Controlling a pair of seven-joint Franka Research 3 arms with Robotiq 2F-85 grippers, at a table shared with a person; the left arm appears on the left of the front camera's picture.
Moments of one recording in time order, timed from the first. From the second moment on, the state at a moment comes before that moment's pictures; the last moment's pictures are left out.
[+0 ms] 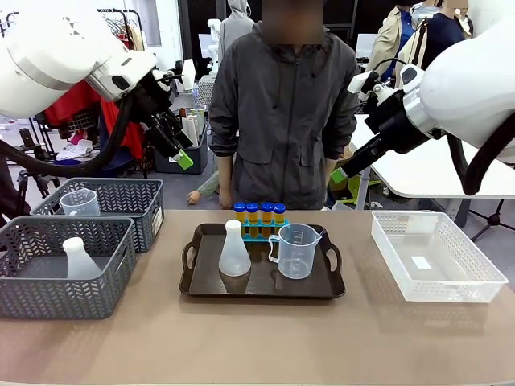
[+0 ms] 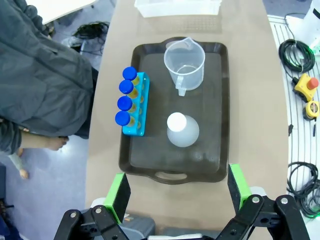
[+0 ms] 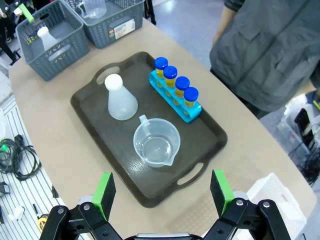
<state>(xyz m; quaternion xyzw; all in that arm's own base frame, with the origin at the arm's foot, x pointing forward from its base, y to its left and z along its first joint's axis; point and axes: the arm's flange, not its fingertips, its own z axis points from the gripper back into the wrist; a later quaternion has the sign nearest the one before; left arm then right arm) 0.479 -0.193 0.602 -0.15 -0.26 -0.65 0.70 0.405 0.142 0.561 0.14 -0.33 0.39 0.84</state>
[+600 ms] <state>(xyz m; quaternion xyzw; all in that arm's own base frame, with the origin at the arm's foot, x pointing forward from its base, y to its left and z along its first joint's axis) 0.479 -0.193 0.602 -0.15 -0.26 -0.65 0.70 0.405 0.142 0.561 0.14 -0.33 0.39 0.84</state>
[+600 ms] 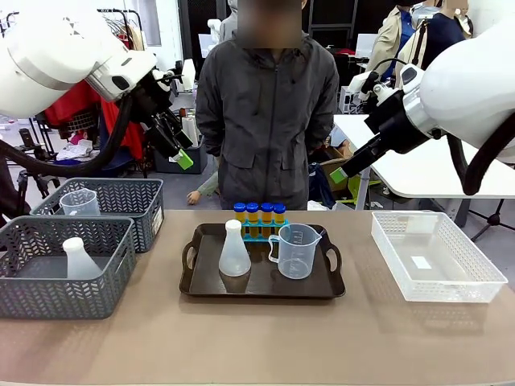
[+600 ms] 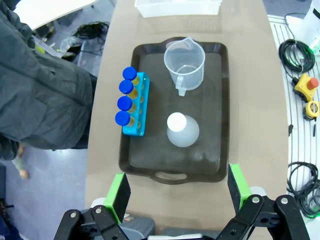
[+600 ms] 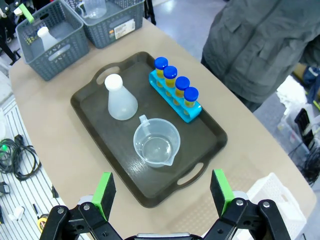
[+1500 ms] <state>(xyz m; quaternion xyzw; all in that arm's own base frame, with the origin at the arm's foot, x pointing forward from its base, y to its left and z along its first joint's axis) 0.479 -0.193 0.602 -0.15 -0.26 -0.65 0.70 0.405 0.142 0.561 0.14 -0.33 0.39 0.84</state>
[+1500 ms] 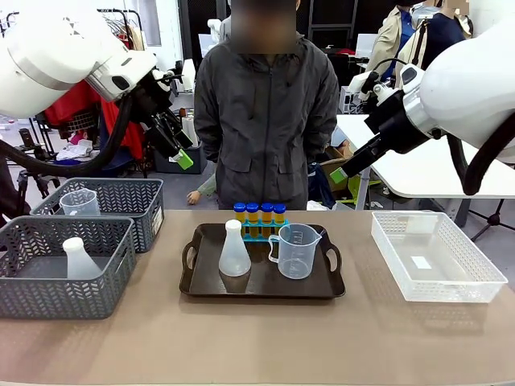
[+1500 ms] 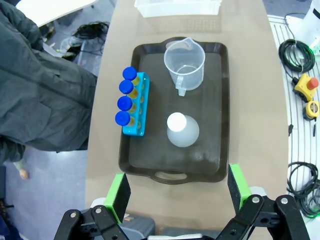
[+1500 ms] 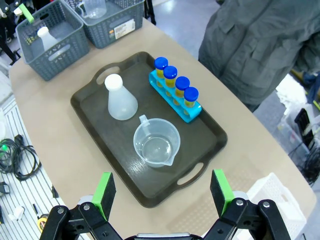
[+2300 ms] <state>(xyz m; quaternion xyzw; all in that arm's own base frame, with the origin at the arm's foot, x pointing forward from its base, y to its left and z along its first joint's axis) 0.479 -0.193 0.602 -0.15 -0.26 -0.65 0.70 0.405 0.142 0.561 0.14 -0.33 0.39 0.84</state>
